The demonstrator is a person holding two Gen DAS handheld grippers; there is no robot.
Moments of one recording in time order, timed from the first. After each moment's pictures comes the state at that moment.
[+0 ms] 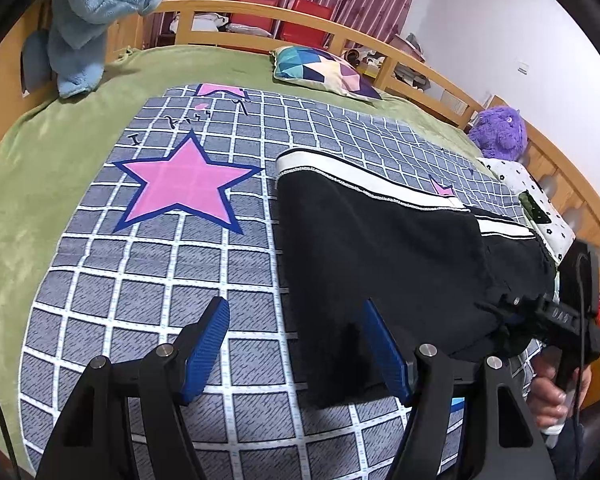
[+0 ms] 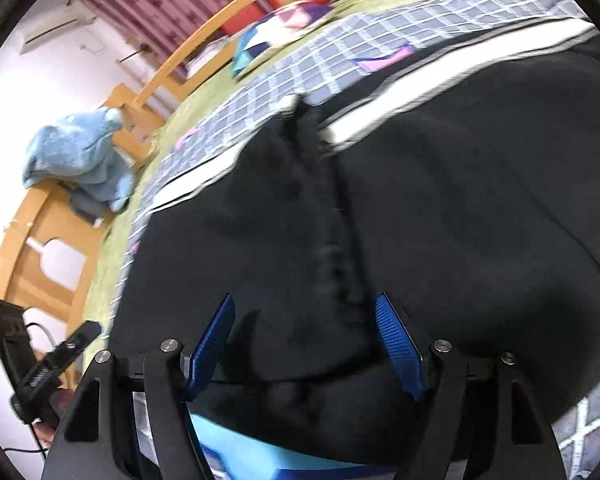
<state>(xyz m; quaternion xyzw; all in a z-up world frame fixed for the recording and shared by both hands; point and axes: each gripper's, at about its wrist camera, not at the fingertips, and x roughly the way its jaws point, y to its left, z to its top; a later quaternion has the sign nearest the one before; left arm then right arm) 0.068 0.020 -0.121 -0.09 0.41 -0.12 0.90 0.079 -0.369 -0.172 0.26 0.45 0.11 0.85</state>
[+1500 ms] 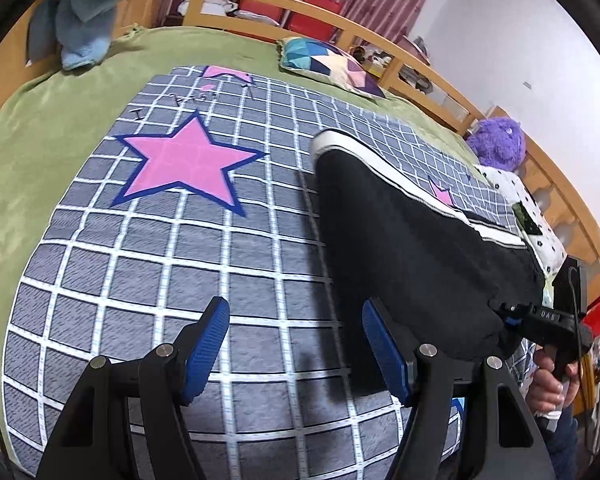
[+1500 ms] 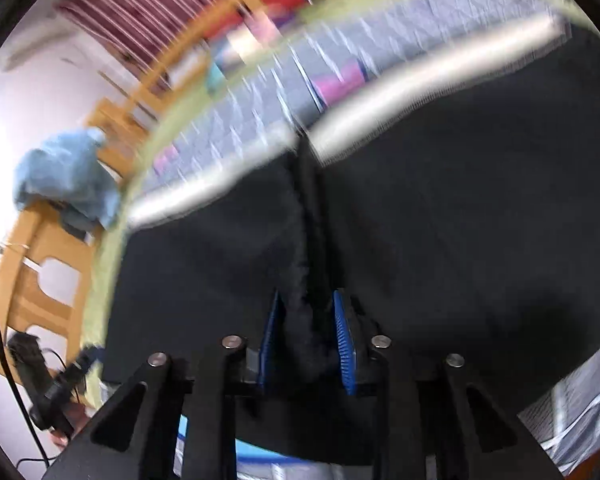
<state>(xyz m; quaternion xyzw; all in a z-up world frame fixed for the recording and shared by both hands) 0.070 0.024 -0.130 -0.13 0.43 -0.13 0.89 0.069 -0.428 -0.177 0.27 0.48 0.07 0.83</state>
